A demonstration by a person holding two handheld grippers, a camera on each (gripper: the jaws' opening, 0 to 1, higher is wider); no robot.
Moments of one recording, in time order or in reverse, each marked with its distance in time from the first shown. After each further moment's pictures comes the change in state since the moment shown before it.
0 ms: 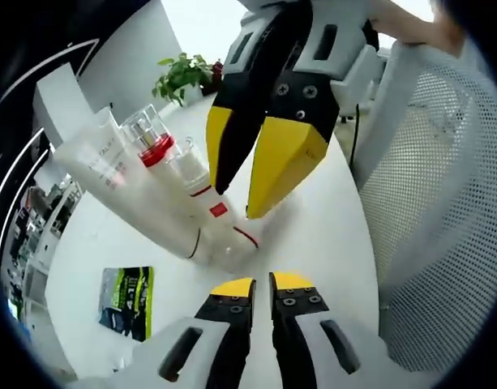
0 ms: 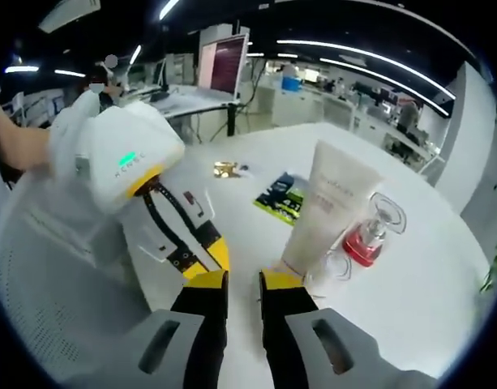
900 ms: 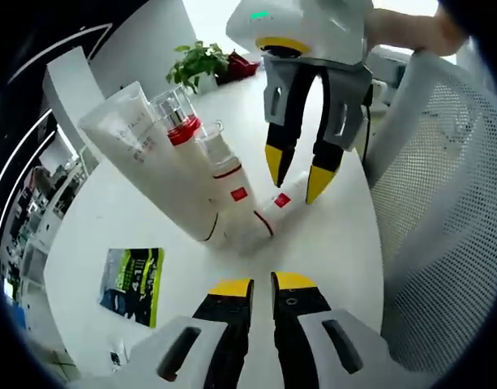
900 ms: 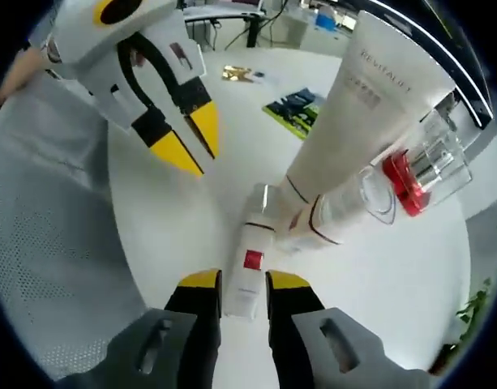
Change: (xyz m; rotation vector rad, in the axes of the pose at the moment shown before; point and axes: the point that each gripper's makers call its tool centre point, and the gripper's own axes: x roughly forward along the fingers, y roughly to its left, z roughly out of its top) left arm -0.008 0.017 -0.012 -0.087 0.043 0.031; right arm 0.028 -0.016 -0.081 -0.142 0.393 0.060
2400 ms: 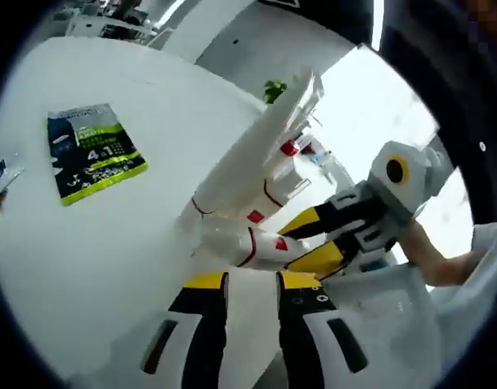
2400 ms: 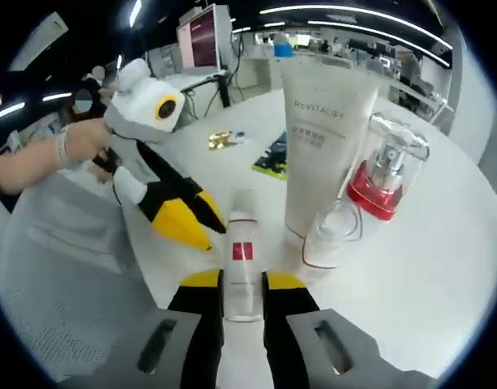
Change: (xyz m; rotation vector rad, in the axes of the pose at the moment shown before) left arm -0.014 -0.002 0.024 -1.127 -0.342 -0.319; right arm -0.035 0.000 0.051 0.340 -0.365 0.085
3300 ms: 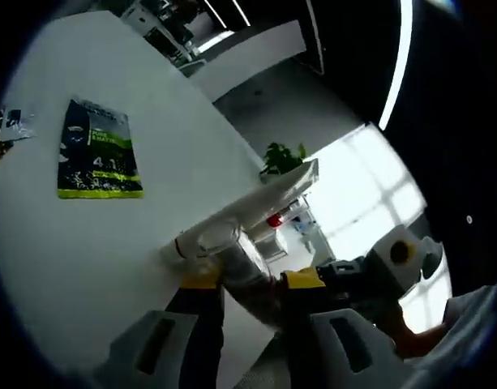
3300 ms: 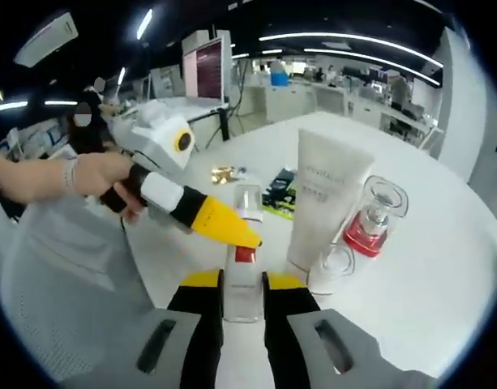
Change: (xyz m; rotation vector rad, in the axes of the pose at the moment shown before) left arm 0.004 -0.018 0.032 -0.149 -0.200 -0.051; right arm -0.009 0.015 0.027 -0.050 -0.103 -0.051
